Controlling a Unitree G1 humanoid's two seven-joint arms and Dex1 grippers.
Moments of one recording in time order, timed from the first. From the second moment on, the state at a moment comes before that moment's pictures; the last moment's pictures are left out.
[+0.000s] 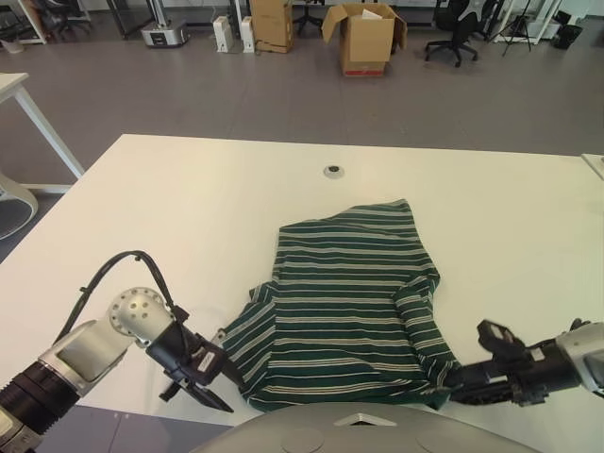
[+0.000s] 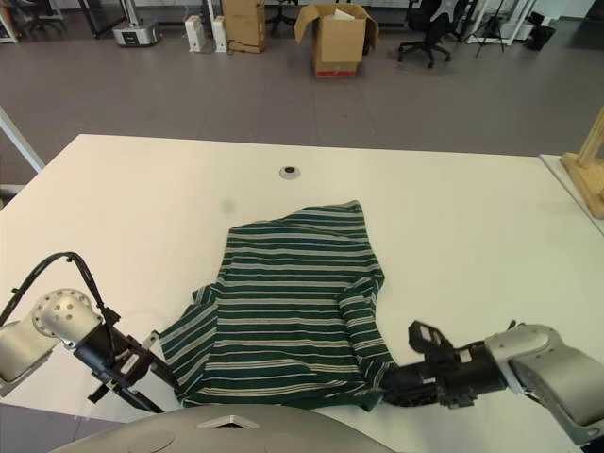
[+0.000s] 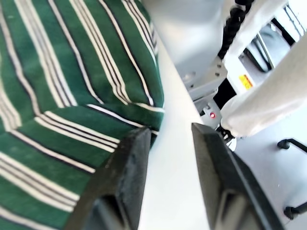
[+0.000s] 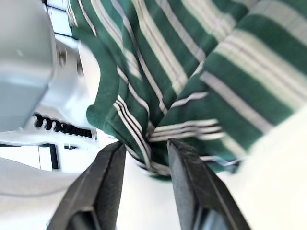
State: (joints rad) left arm 0.04 1.10 -0.42 -0.23 -0.32 -0.12 -1.51; right arm 0.41 -1.13 -0.09 -0.37 0.61 0.72 1.32
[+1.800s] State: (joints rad) left arm -0.07 0.73 -0.39 0.35 -0.04 -0.78 -1.02; right arm 0.36 -0.87 -0.33 0.11 0.69 0.80 1.22
